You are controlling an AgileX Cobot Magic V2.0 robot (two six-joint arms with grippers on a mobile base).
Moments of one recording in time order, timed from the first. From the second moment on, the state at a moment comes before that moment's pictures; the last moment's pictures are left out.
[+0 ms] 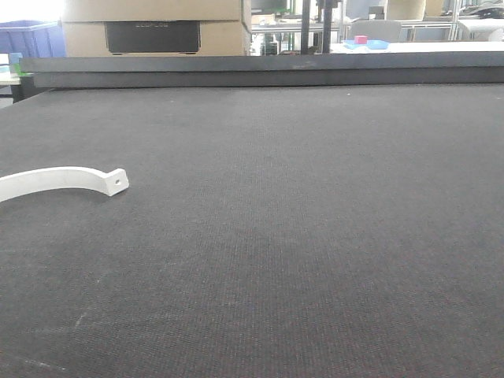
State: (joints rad) left arm -0.04 0.01 0.00 0.00 0.00 0.03; right arm -0.16 0.00 0.00 0.06 -0.06 0.00
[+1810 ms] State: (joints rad) left arm -0.04 0.84 -0.95 -0.18 0.54 0.03; right arm -0.16 0.81 -0.72 0.12 0.43 -0.04
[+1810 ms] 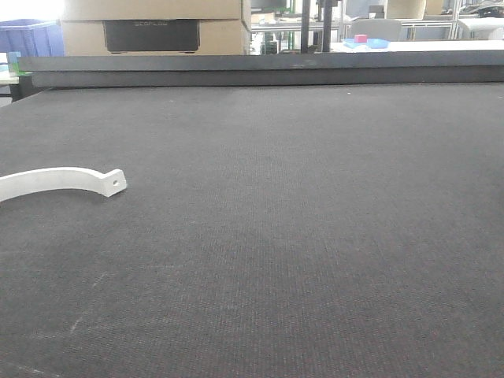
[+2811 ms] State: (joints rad) left arm -0.04 1.16 -0.95 -0.18 0.61 0.03; right arm -0.16 1.25 -0.89 0.19 0.60 0.03
